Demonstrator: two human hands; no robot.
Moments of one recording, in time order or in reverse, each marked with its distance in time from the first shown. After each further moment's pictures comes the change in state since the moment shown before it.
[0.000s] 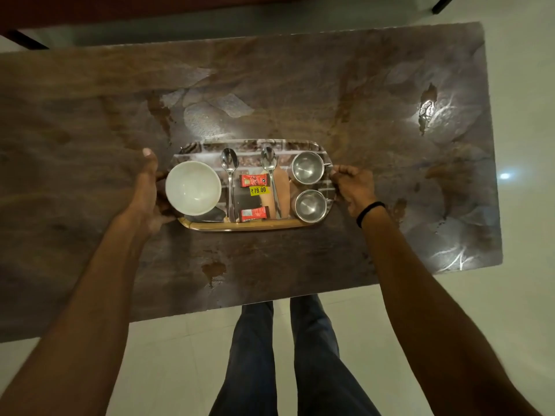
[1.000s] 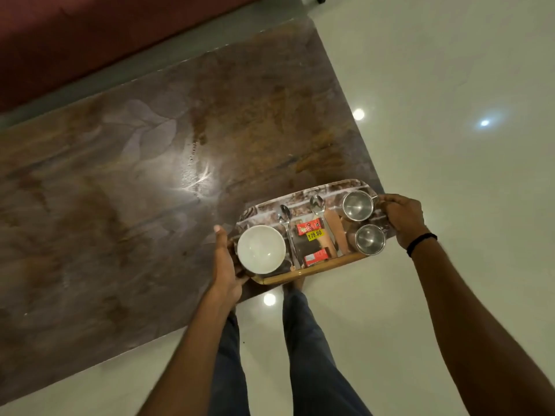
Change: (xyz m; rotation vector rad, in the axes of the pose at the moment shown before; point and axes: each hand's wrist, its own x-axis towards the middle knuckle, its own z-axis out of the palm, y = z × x) left_hand -0.148 -0.159 0.336 -0.041 -0.106 -0.131; right_hand 0.010 0.070 -0.380 0.047 0.282 0.104
